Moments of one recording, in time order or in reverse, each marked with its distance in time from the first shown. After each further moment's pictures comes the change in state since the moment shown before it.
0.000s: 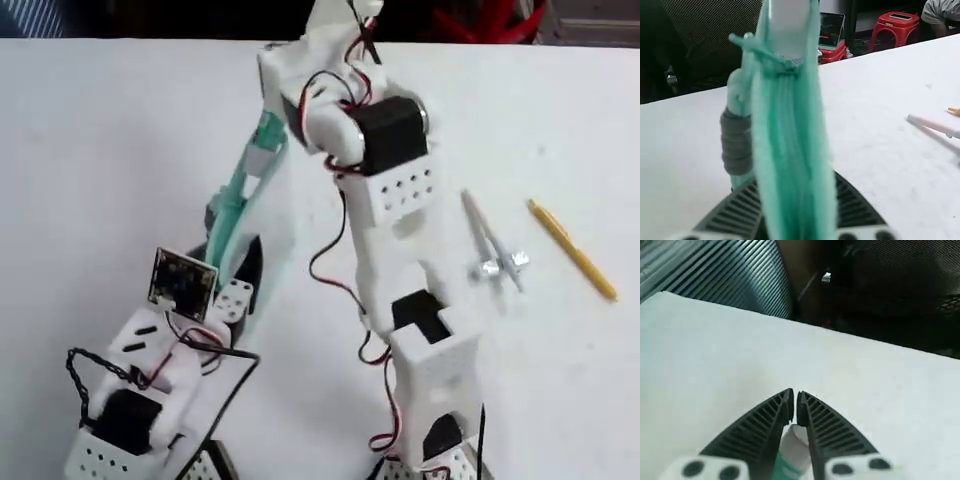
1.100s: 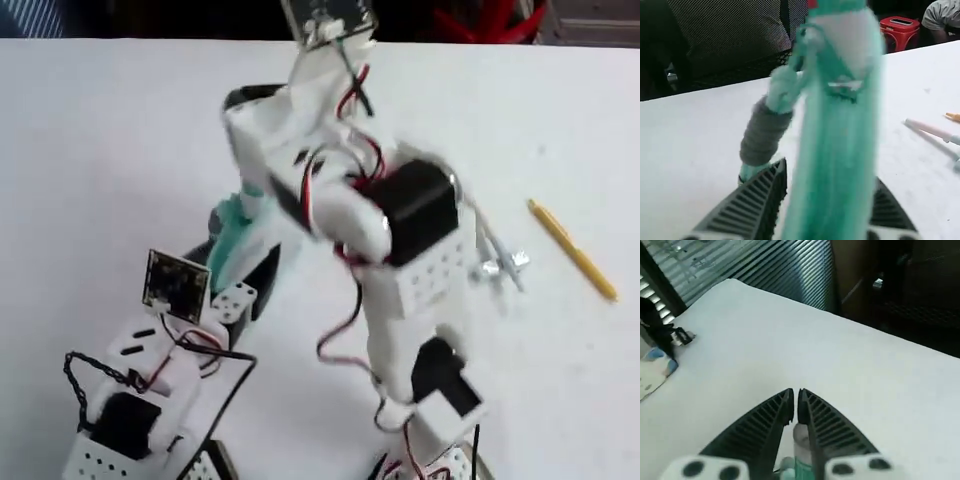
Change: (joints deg) left arm 0.1 0.0 0.0 0.0 1.7; right arm -12.5 -18.1 12.6 8.3 0.0
